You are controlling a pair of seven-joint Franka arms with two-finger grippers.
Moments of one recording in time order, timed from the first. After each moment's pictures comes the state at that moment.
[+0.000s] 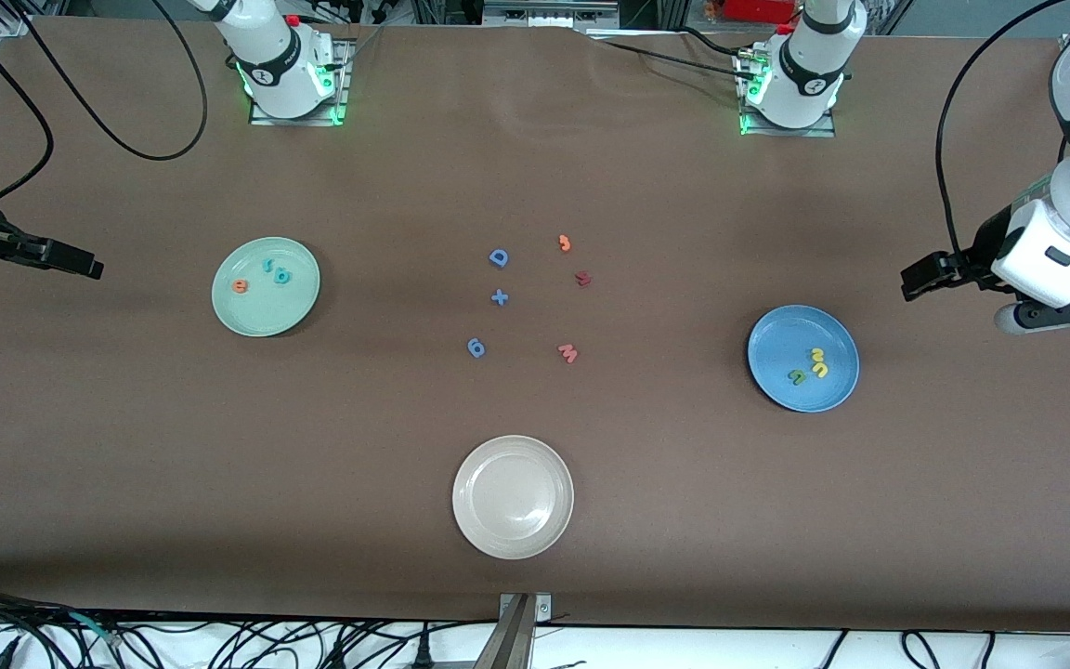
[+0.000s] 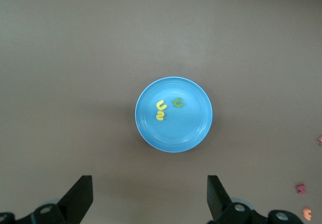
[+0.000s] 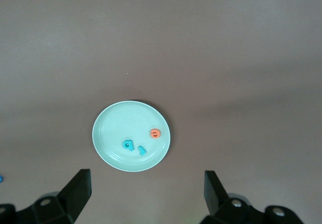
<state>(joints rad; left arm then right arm) 0.08 0.12 -0.14 -1.61 0.04 1.67 -0.23 0.07 0.14 -0.20 -1.63 0.03 1.63 0.05</state>
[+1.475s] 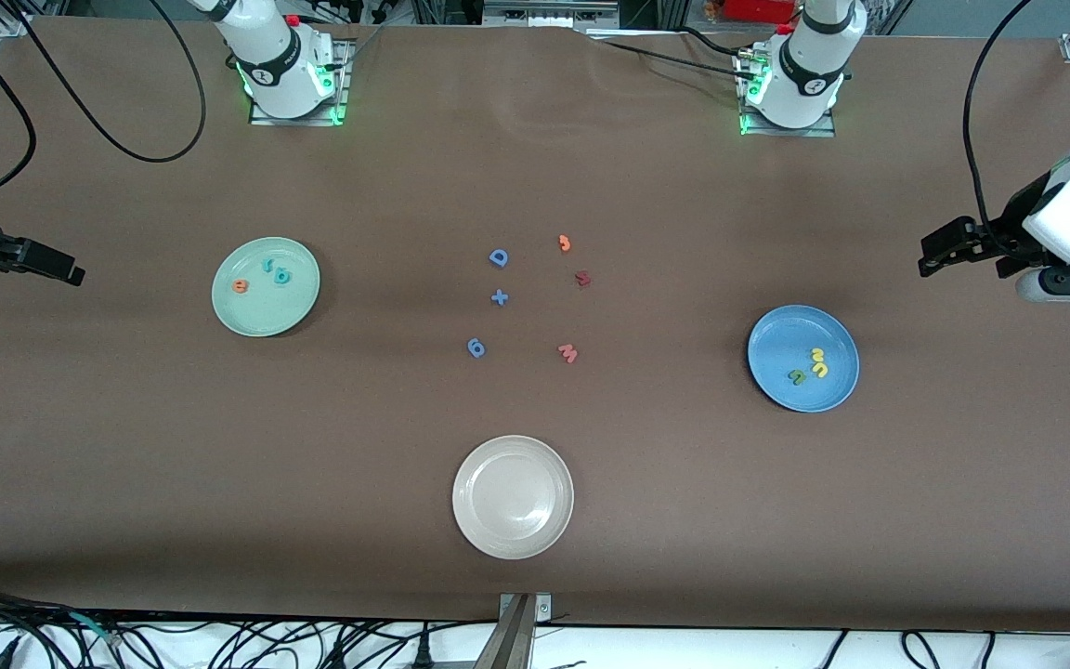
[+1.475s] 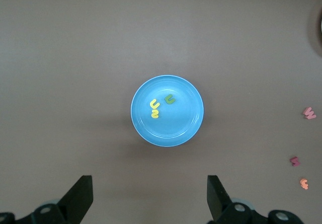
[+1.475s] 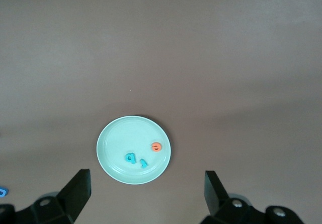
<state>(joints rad) 0.07 0.07 -0.10 -1.60 -0.01 1.64 -0.04 0.07 0.14 -0.20 -1.59 0.03 1.66 0.05</state>
